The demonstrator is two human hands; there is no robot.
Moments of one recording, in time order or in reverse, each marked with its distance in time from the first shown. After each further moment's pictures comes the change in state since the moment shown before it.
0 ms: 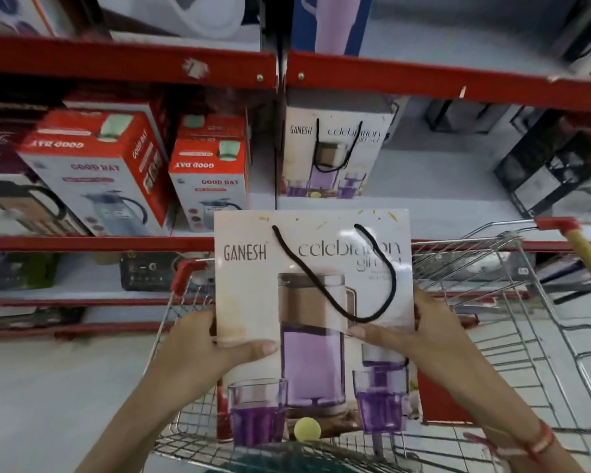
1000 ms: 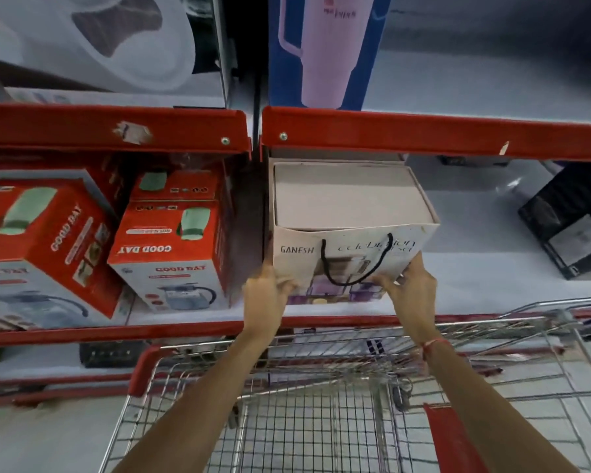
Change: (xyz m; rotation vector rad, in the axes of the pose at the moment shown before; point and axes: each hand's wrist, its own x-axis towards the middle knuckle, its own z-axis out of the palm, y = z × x) left_hand 0.301 0.058 0.078 0.162 0.479 0.352; right_hand 0.298 0.065 -0.007 0.079 0.519 -0.119
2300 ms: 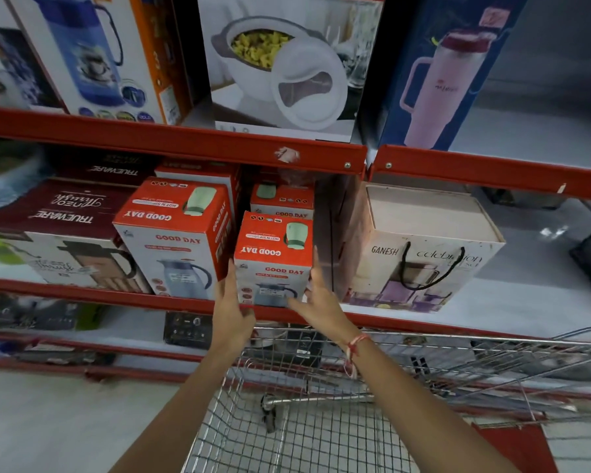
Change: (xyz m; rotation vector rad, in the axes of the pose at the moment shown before) left_hand -0.055 -0.133 -0.158 -0.258 0.093 -0.097; right_hand -0.144 -0.172 0.145 0.172 -0.716 -0.167
